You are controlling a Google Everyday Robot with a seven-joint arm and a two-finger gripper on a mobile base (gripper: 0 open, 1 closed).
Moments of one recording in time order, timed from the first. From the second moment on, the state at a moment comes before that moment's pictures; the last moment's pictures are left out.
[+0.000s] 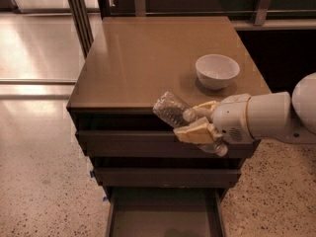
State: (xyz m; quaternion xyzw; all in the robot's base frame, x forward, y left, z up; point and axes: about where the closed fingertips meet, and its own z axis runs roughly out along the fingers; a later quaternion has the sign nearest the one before) arm 0.469 -0.079 0.845 -0.46 0.75 0.23 0.42
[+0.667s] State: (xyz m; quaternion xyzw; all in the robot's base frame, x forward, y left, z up) arm 0.474 -0.095 0.765 -0.39 0.78 0.20 0.45
